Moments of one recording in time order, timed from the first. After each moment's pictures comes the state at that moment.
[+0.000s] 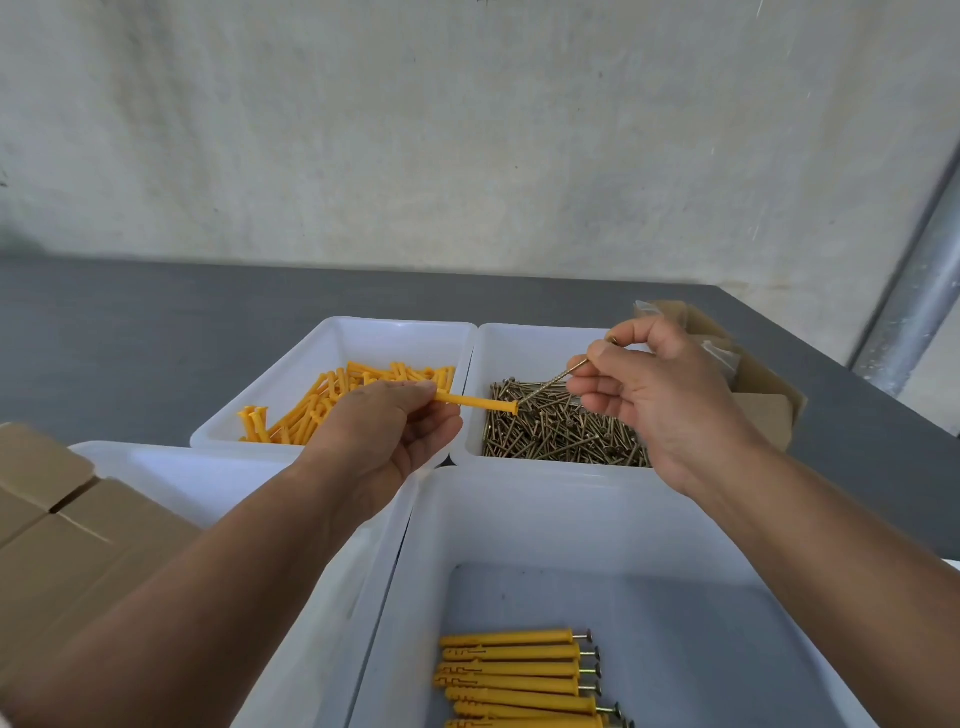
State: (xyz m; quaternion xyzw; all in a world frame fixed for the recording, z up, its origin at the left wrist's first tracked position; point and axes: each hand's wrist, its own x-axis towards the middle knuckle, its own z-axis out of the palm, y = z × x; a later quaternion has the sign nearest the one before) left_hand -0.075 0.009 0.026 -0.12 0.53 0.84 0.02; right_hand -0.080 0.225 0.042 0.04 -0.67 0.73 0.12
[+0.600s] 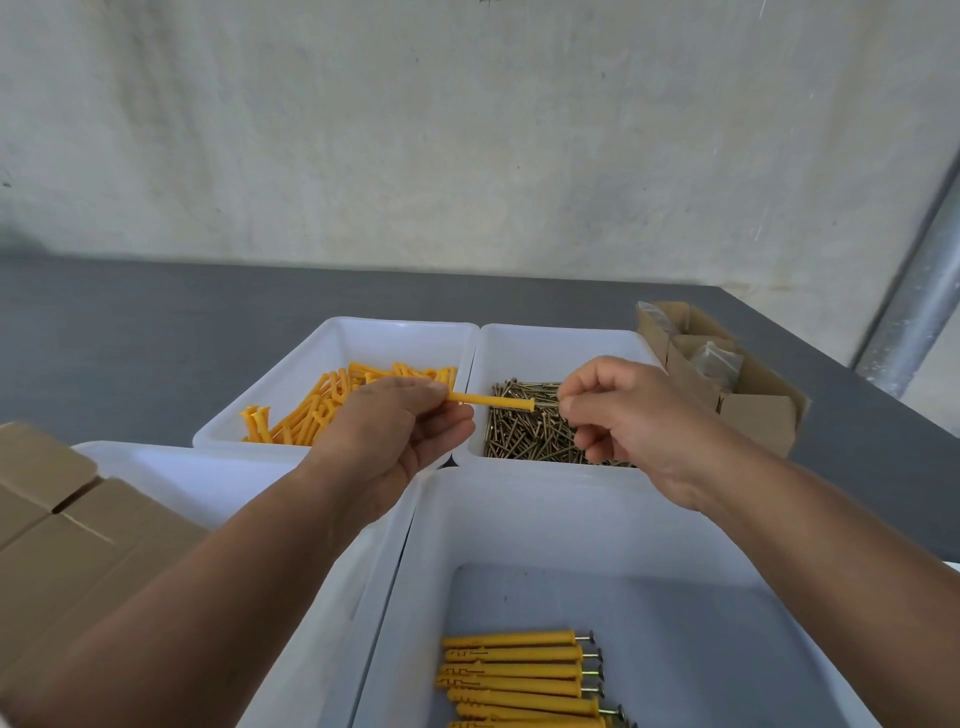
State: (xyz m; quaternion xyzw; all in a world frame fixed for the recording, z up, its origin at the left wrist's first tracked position) left_hand -0.069 0.013 0.030 -0.07 0.55 0.83 0.02; right_hand -0.073 0.224 0.039 0.04 -0.81 0.59 0.00
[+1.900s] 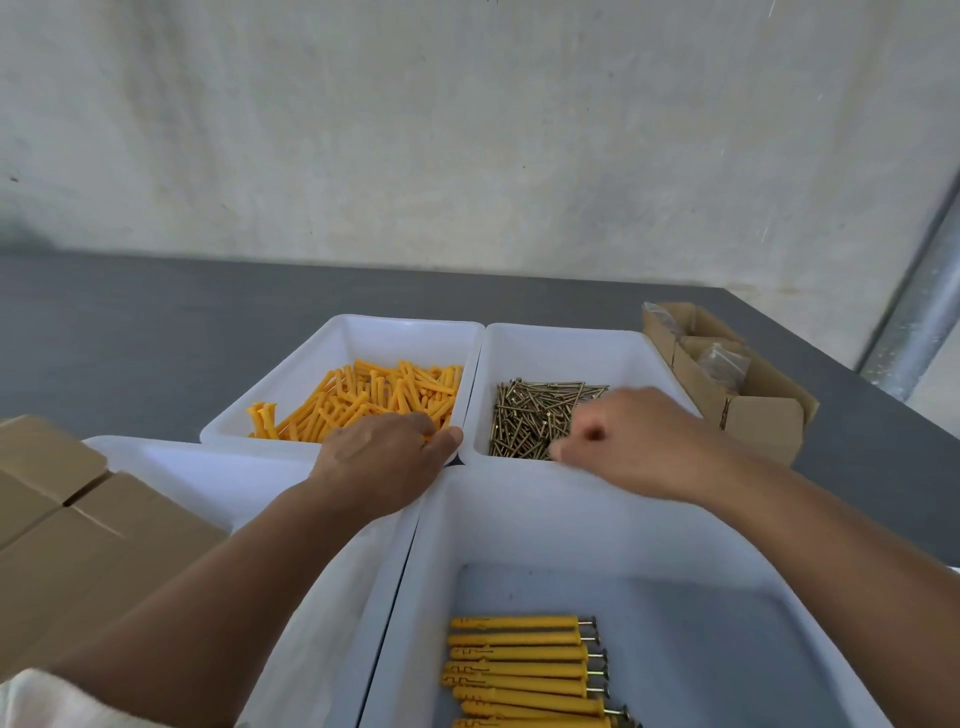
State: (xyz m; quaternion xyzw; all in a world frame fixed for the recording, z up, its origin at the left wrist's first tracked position) left_hand -0.091 -0.016 -0.011 0.05 0.99 0.12 -0.09; right_hand -0.075 0.226 0.039 0.15 -0.98 0.16 0.01
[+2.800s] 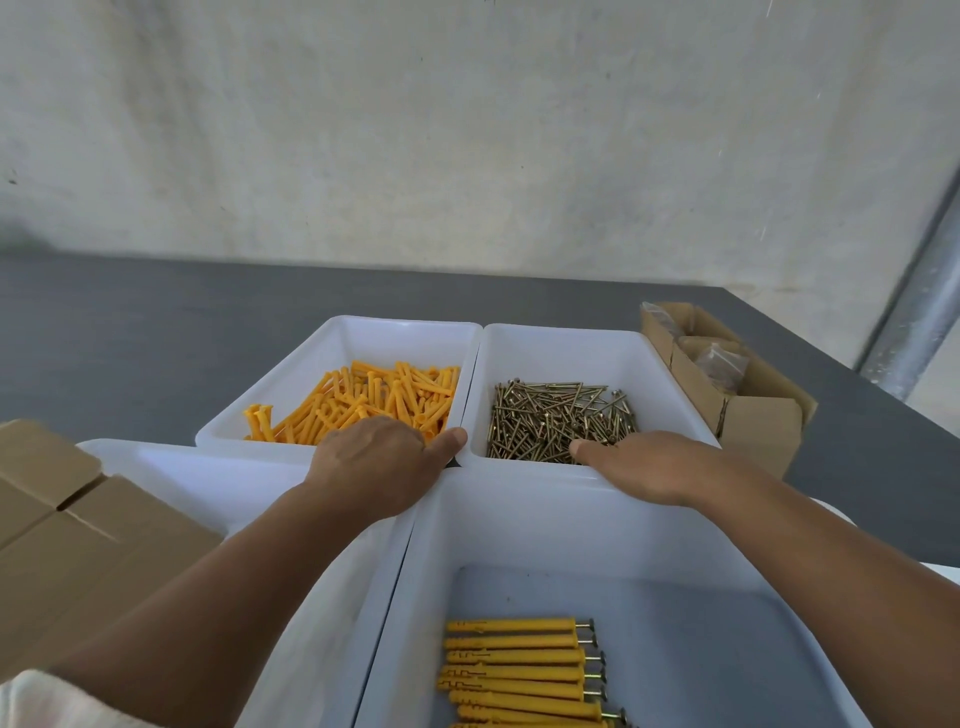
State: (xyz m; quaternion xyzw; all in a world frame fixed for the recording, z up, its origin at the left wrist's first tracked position) left_hand -0.096 -0.015 -0.013 0.04 1.00 0.07 -0.04; right_hand -0.109 0.248 0.002 0.00 -0.98 0.10 -0.16
